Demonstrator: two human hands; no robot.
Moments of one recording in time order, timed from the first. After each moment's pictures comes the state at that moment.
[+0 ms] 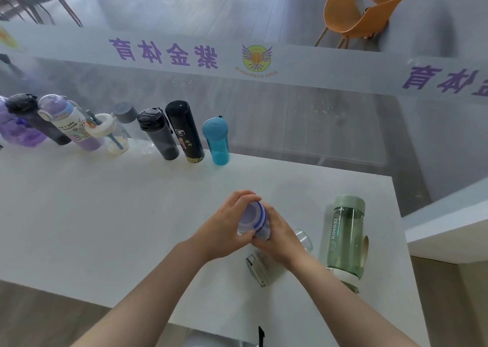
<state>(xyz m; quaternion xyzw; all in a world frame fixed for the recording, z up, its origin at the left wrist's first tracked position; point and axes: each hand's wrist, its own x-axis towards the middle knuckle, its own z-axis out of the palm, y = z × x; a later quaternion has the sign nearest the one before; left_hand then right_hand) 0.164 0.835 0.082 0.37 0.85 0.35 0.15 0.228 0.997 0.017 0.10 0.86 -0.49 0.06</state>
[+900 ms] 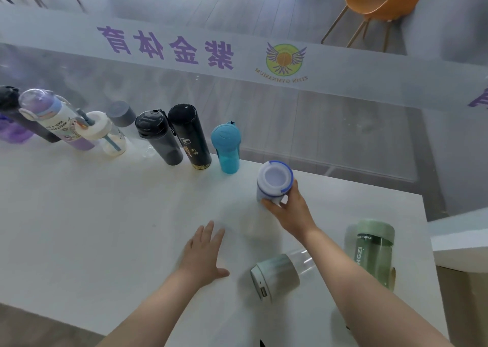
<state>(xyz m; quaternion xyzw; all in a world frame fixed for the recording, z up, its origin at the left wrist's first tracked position) 0.116 0.781 -0.037 0.19 0.93 0.01 0.32 0.103 1.027 0.001 0.18 0.79 -0.58 -0.01</state>
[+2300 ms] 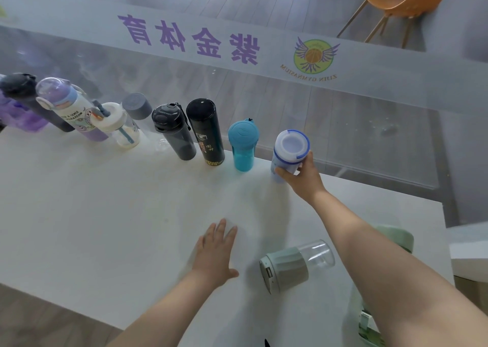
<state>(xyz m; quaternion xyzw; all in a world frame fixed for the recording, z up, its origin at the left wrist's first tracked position) 0.120 0.779 -0.041 0.19 0.93 0.01 0.31 0.026 1.048 -0.002 0.21 0.81 -0.54 0.01</state>
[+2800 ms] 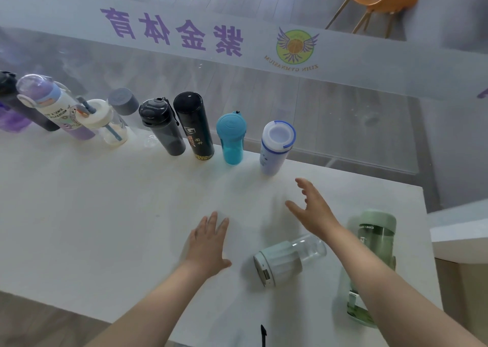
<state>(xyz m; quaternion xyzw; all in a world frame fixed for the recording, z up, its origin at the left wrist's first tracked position) 0.120 0.780 -0.043 0.19 0.93 0.02 0.31 0.135 1.063 -0.004 0.19 0.87 -0.44 0.09</state>
